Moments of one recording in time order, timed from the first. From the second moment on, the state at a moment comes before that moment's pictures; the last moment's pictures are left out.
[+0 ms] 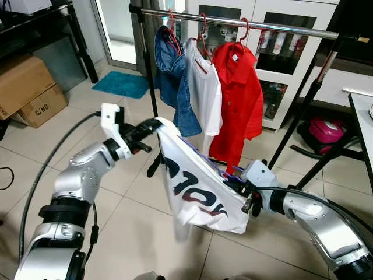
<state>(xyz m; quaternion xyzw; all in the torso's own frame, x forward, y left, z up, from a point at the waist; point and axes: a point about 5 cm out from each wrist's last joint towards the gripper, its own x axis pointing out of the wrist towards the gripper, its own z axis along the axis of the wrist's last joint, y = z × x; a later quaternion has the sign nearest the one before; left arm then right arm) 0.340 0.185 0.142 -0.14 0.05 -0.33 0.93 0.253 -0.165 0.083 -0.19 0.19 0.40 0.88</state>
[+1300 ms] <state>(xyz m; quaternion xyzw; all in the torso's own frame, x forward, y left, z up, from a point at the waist) 0.347 0.219 0.133 -0.22 0.06 -0.25 0.94 0.246 -0.157 0.118 -0.05 0.08 0.46 0.88</state>
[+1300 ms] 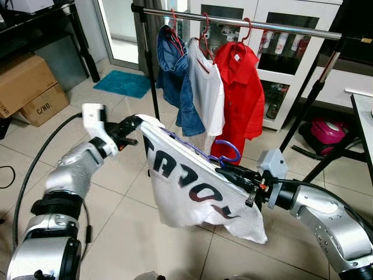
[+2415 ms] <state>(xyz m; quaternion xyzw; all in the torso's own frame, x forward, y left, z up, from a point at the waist) 0.342 0.146 0.137 0.06 0.12 -0.36 0.92 0.247 -0.177 0.096 -0.24 0.24 0.40 0.85</state>
